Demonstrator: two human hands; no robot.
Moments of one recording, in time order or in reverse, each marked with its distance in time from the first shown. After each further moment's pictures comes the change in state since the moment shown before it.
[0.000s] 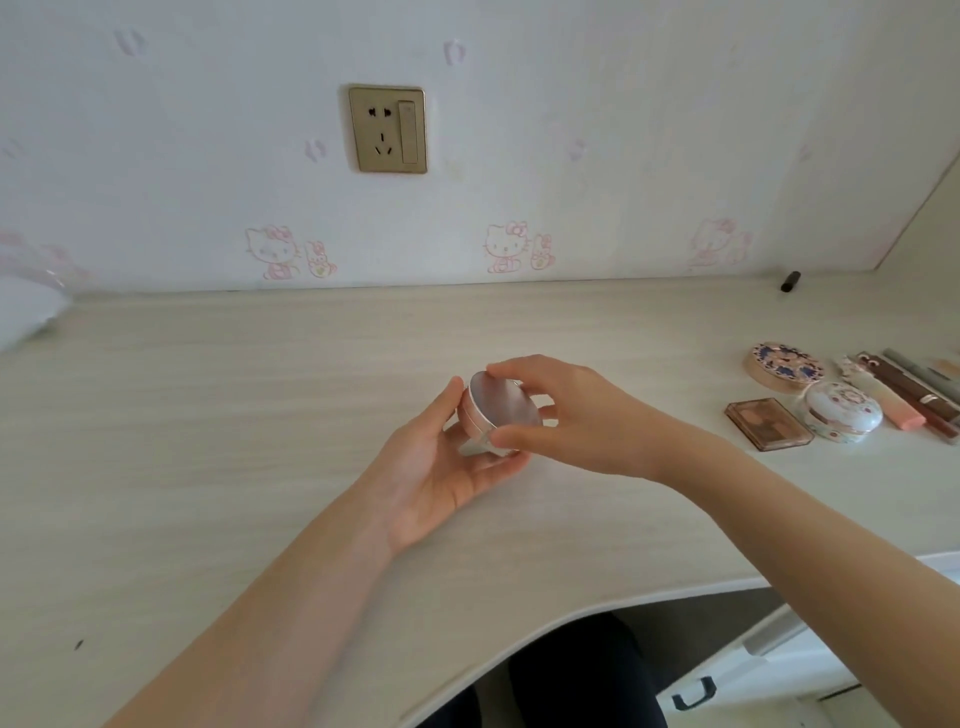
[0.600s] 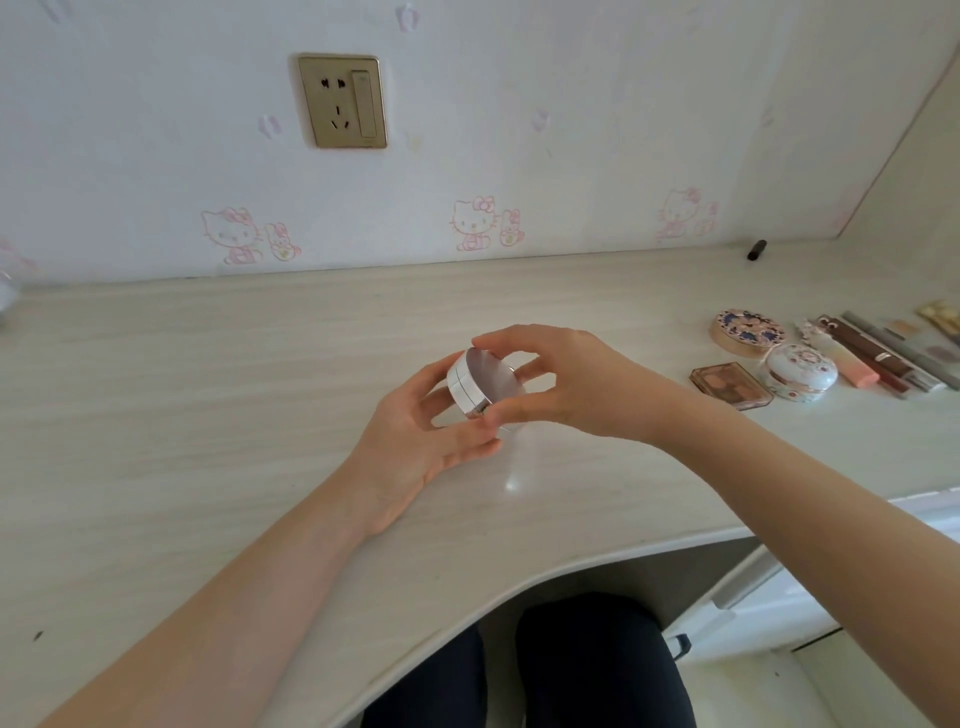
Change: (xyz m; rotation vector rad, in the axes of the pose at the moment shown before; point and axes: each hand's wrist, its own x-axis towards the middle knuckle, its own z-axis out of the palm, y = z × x) left_hand -0.003 -0.013 0.002 0.534 -0.043 0.247; right_hand -0.016 0.009 -0.018 0.090 -0.003 0.018
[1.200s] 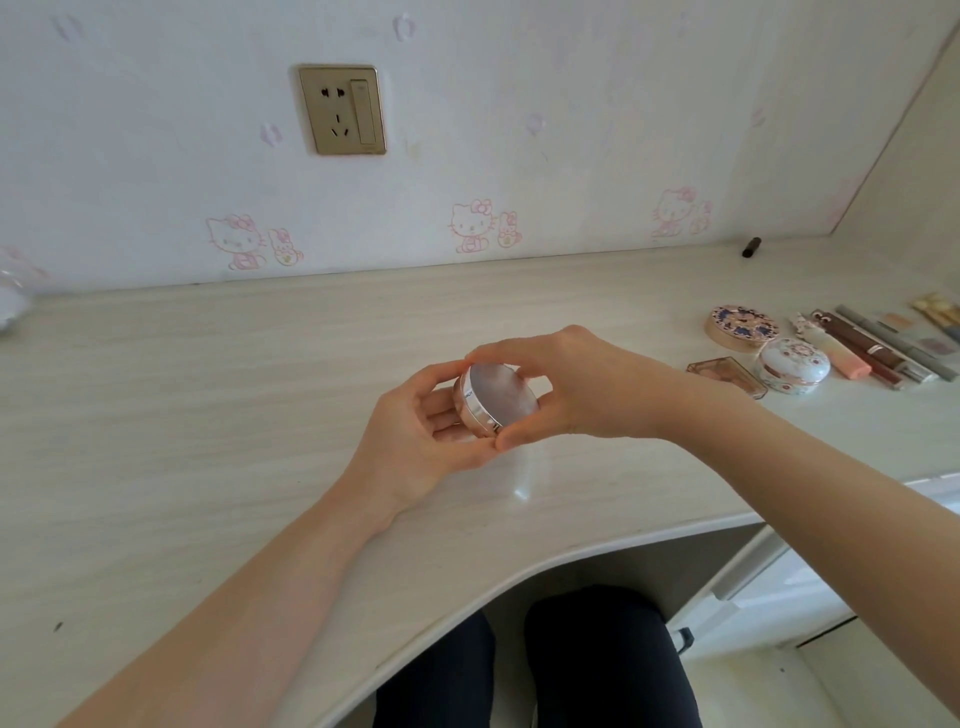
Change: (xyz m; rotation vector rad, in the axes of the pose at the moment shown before) left_hand -0.009 0.002 0.007 0.273 0.129 0.108; right_hand -0.012 -0.015 -0.008 -0.244 -0.101 -0.101
